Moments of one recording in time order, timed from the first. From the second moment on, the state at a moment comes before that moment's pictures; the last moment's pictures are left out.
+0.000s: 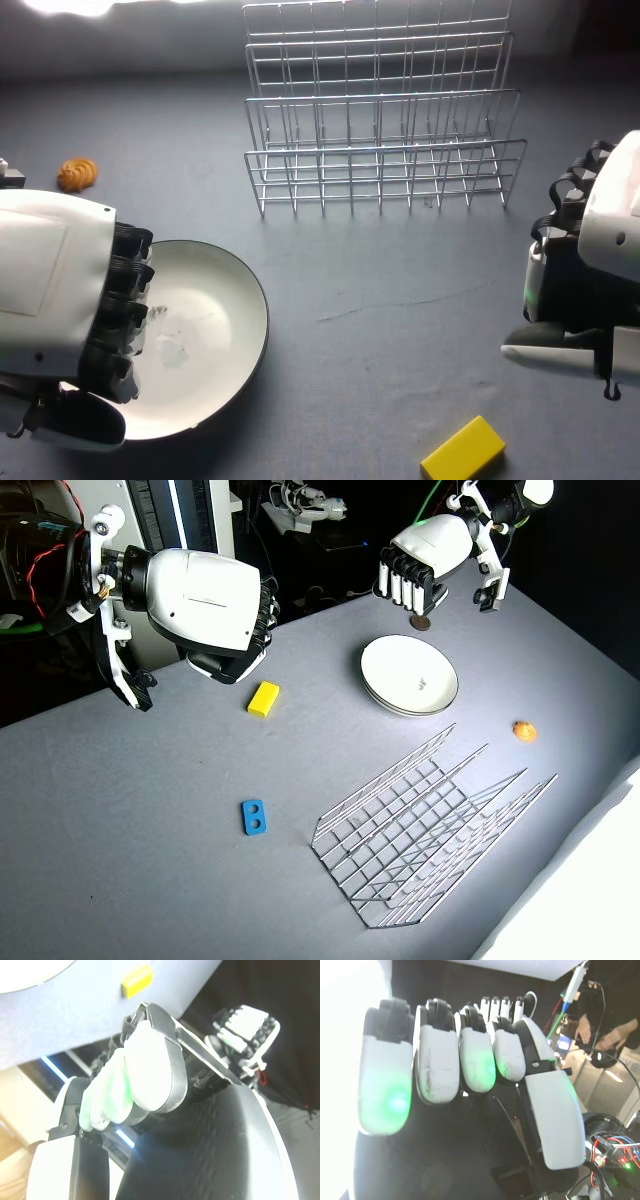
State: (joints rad) left arm 0.56 -0.63 1.21 1.33 -1.30 0.25; right arm -0.58 -0.63 0.63 -0.35 0.63 -0.69
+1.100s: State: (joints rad) left arm 0.56 -0.63 1.25 1.32 -1.32 0.22; right arm -0.62 -0.64 0.59 -0.17 0.72 -0.95
